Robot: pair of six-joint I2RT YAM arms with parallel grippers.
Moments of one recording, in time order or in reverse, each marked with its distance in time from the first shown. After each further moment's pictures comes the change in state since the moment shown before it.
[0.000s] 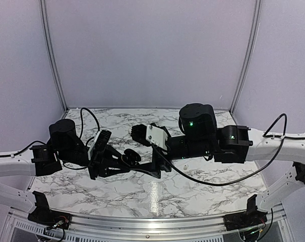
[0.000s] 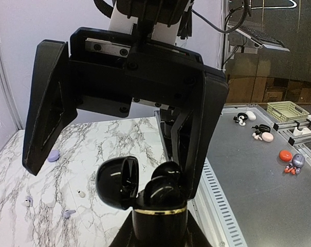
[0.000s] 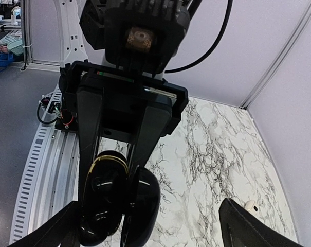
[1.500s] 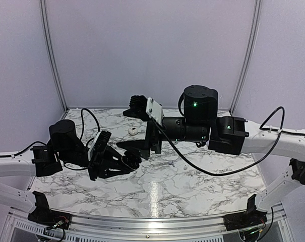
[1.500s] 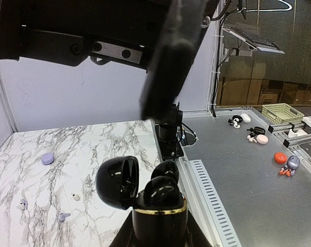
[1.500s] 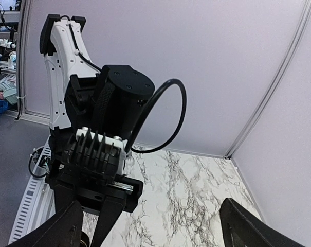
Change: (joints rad) left arm -0.003 0.003 -0.003 0.019 0.017 -0.018; right arm -0.037 0.066 0.115 0.190 -0.096 0.017
